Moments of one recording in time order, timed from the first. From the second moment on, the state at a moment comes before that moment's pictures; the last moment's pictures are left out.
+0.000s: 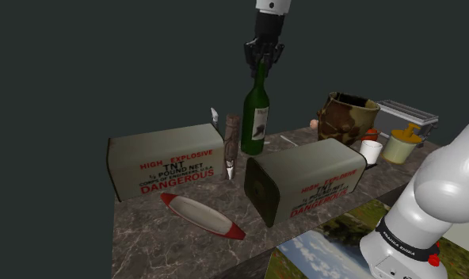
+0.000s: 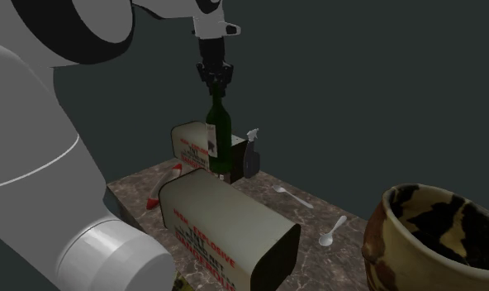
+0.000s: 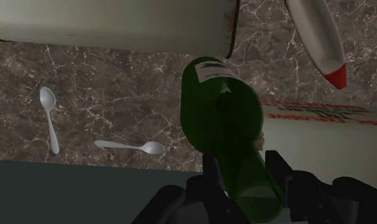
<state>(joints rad) 0.00 -0.17 0.23 -1.76 0.01 1.68 0.37</state>
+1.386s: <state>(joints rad) 0.33 0.26 0.52 -1.05 -0.21 1.35 0.92</state>
